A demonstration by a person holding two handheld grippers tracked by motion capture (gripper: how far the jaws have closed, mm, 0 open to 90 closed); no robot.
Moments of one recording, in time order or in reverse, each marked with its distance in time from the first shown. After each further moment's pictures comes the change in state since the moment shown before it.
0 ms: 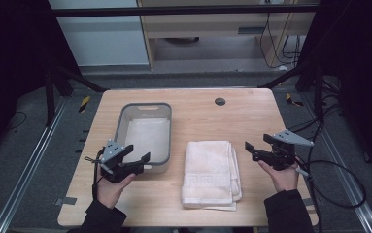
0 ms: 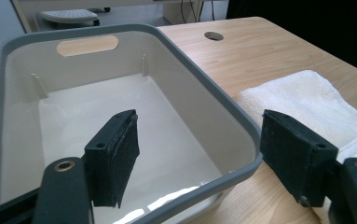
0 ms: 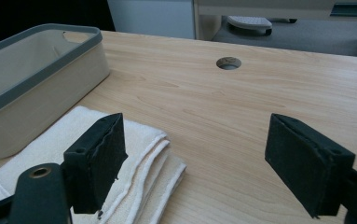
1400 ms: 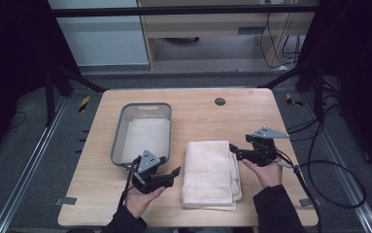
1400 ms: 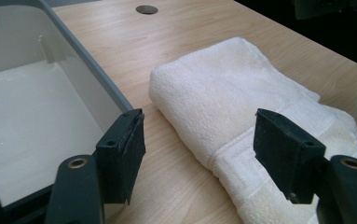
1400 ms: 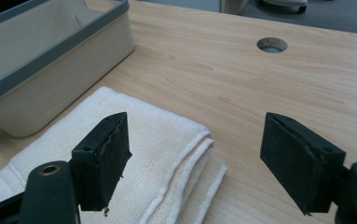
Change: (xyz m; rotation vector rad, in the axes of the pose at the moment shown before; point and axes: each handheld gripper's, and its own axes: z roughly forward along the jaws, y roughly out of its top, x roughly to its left) left arm -0.073 -0.016 0.034 0.095 -0.142 0.086; right arm 0.026 0.003 0.036 0.112 0.078 -0.047
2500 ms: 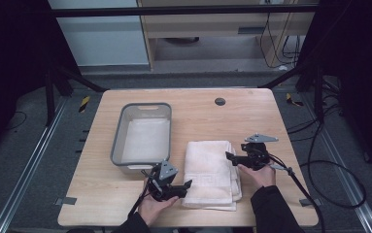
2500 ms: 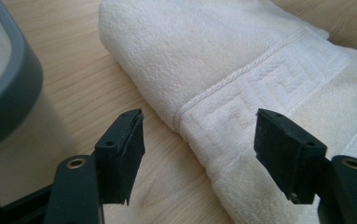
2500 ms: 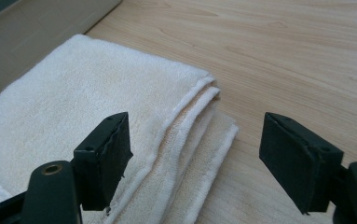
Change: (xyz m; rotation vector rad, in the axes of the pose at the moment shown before) left arm -0.023 -0.027 0.041 0.149 -0.026 0.028; right arm -0.006 -0.031 0.033 0.120 0.012 0.041
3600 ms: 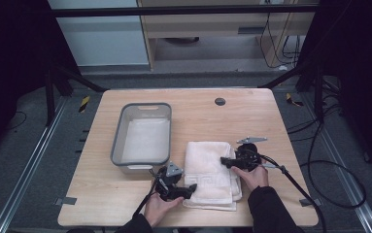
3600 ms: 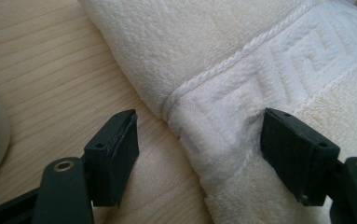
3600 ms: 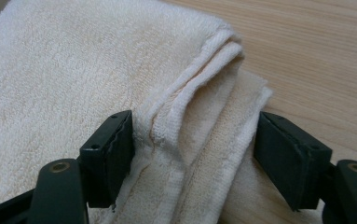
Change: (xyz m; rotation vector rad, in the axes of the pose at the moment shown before) left arm 0.003 -0.013 0.033 0.077 -0.058 -0.064; right arm 0.000 -0.012 0.033 0.146 0.032 0.072
